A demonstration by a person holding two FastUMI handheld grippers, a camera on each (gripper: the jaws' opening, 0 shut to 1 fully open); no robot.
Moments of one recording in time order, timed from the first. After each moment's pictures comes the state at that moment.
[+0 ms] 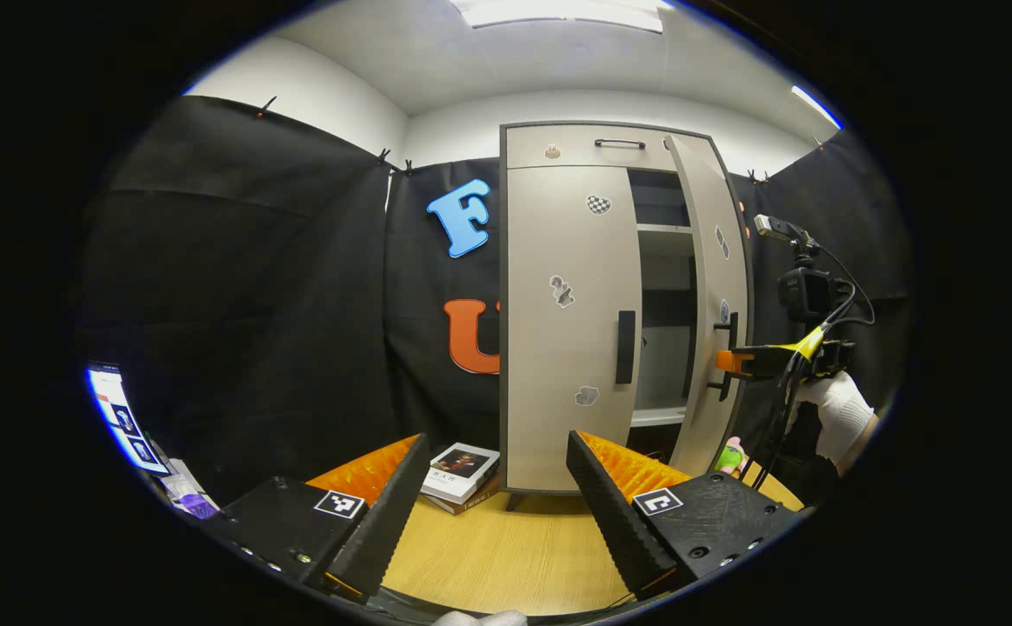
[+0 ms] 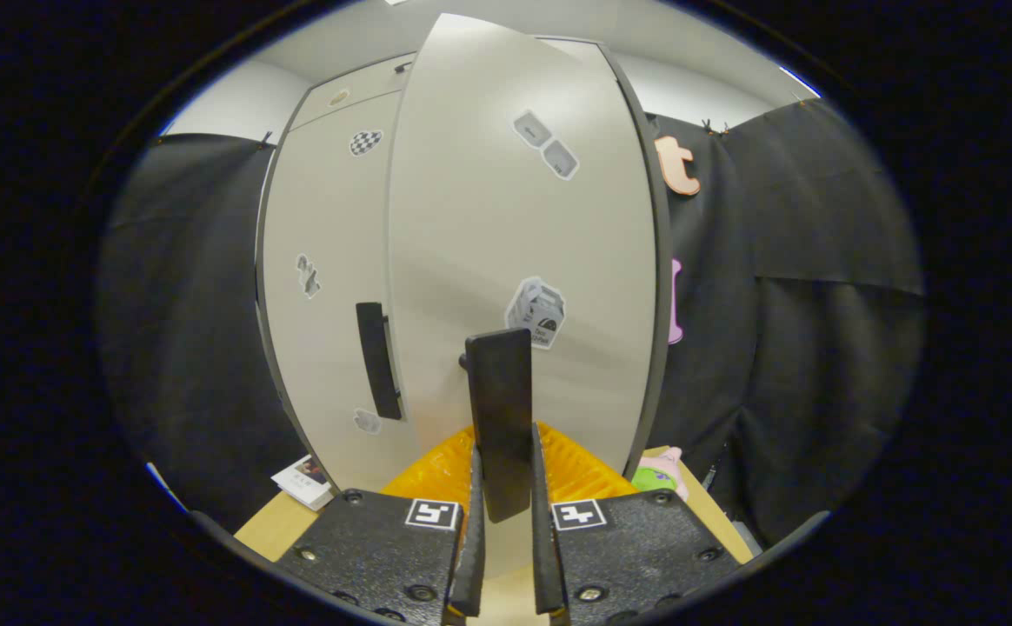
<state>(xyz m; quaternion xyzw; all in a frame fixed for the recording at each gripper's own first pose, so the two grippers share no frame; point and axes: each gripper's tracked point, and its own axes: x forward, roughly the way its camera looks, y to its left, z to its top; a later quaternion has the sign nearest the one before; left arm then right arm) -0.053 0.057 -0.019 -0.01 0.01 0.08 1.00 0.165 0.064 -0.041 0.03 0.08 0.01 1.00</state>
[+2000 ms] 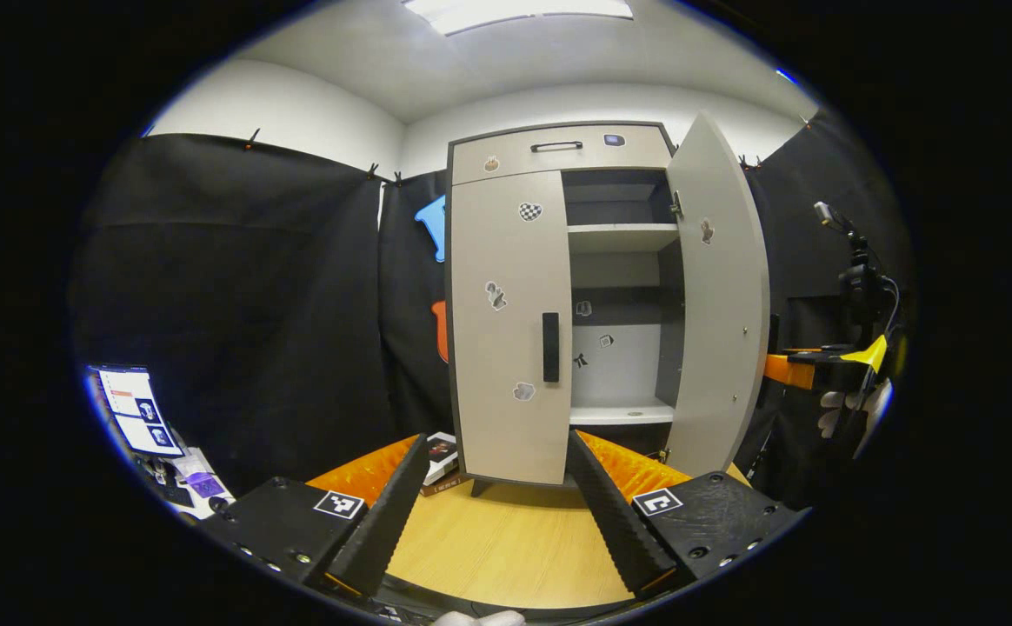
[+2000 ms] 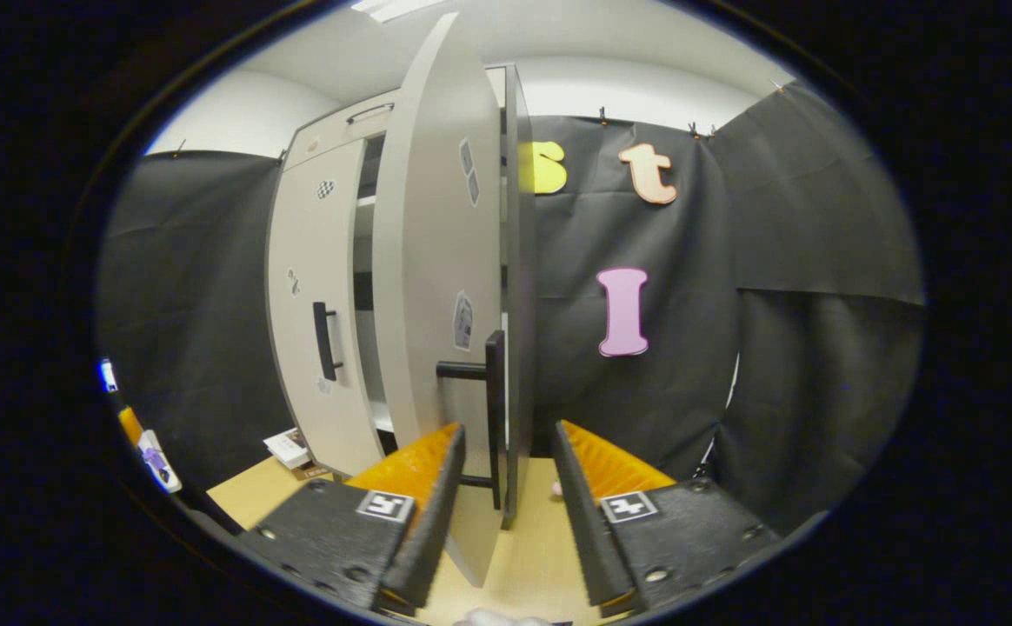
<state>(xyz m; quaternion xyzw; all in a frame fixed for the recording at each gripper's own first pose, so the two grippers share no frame) -0.085 -0.087 0.000 0.00 0.03 0.14 0.99 0.095 -0.134 -0.029 0.01 0.06 0.05 1.00</state>
